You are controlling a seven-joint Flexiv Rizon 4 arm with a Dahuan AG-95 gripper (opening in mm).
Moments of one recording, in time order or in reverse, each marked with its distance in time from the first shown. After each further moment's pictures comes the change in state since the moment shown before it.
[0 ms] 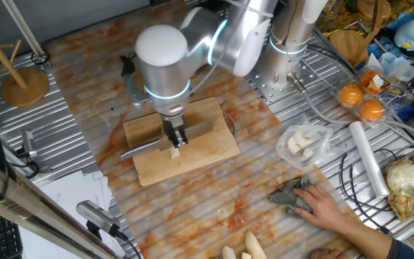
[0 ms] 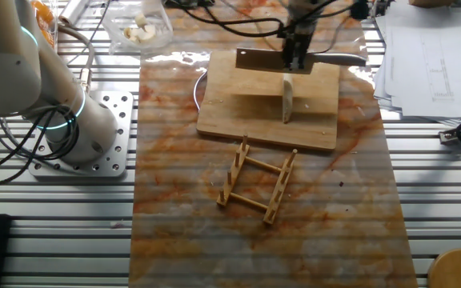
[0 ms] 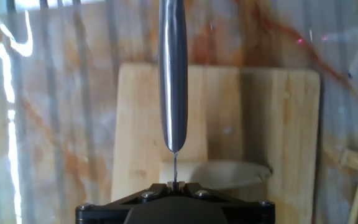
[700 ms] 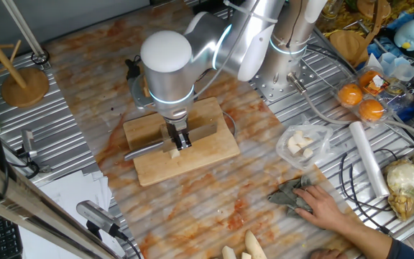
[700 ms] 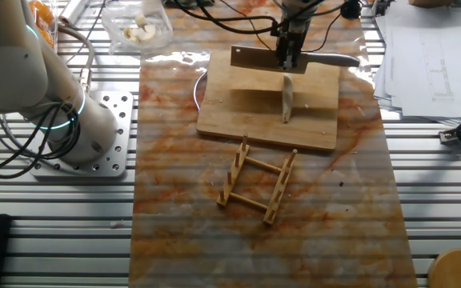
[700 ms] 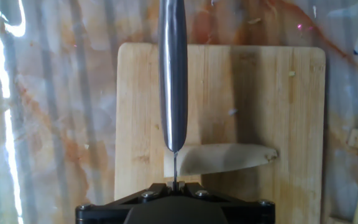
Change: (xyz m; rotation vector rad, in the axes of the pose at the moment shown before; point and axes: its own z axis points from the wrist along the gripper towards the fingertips) arm 0.006 0.004 0.007 0.005 0.007 0.030
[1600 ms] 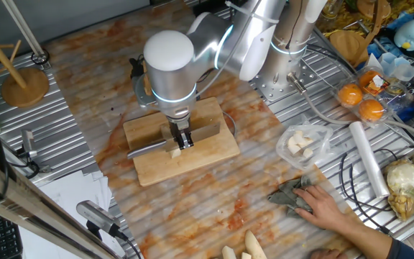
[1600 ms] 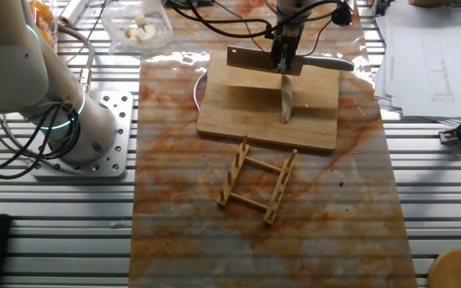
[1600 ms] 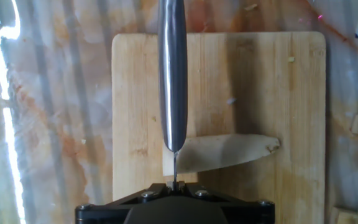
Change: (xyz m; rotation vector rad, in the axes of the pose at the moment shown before) arm 0.009 -0.002 0.008 -0.015 0.003 0.016
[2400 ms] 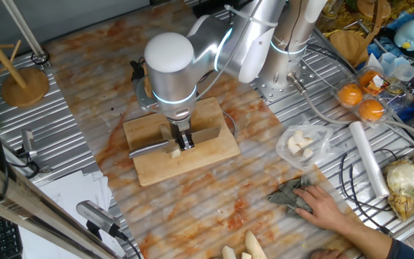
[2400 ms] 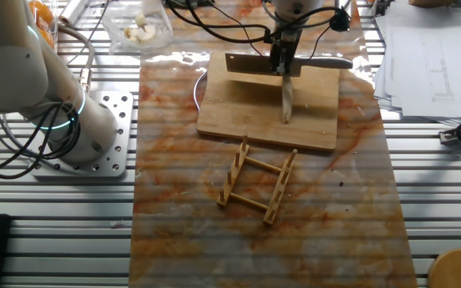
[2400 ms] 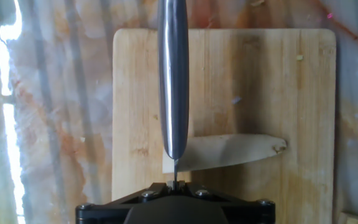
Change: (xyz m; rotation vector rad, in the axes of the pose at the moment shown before) arm 0.002 0.002 0.016 0.001 0.019 -0.018
